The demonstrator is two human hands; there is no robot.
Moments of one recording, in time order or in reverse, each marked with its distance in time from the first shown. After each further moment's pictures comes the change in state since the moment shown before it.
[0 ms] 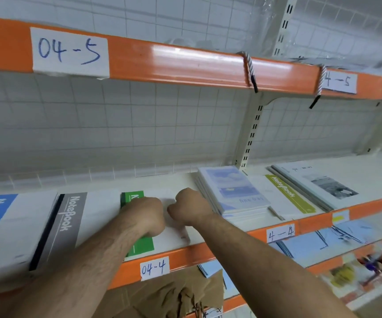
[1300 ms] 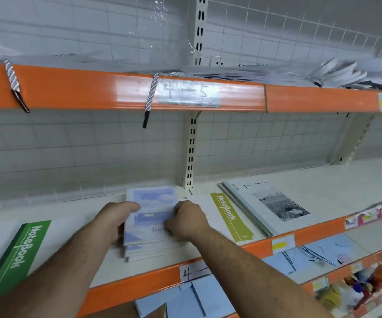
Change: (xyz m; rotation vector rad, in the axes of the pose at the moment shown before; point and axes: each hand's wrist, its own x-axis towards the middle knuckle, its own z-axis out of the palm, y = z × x) left_hand 0.084 0.172 0.001 -1.425 0.007 -0.432; right_hand 0.053 0.203 -0.110 0.103 0.079 -0.007
